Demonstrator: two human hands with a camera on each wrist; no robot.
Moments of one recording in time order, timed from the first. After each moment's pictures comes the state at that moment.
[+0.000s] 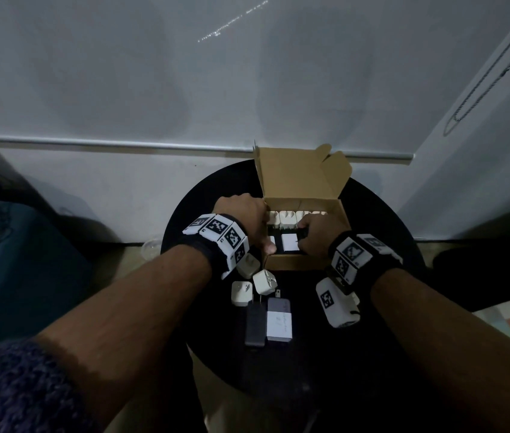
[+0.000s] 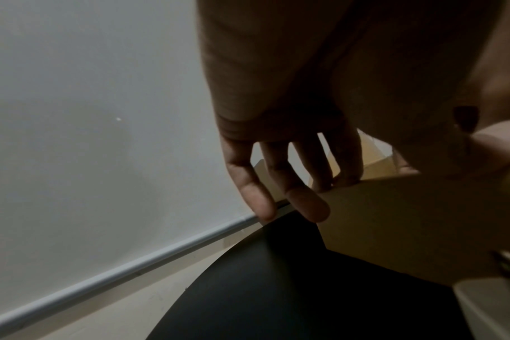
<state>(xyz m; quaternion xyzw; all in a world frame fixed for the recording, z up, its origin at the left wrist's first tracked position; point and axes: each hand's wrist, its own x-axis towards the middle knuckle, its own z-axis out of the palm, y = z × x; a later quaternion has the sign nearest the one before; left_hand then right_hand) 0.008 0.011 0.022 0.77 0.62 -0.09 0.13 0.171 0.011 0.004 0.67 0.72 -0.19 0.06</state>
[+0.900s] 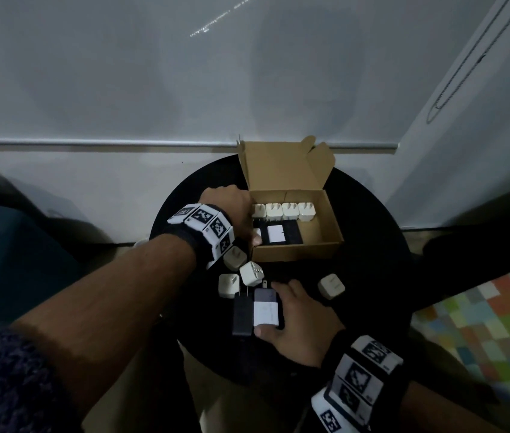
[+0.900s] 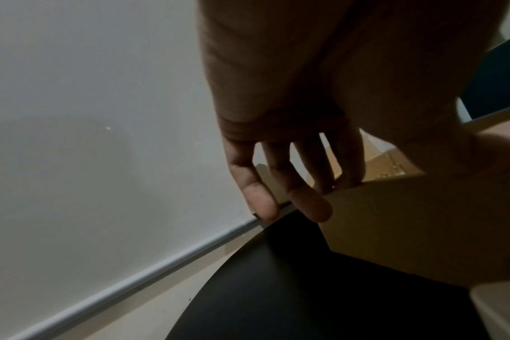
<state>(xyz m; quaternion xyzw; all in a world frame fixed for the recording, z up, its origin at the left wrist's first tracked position) 0.013 0.012 0.025 0.77 0.62 -0.12 0.09 0.171 -0.137 -0.022 0.61 0.74 -0.30 0.04</state>
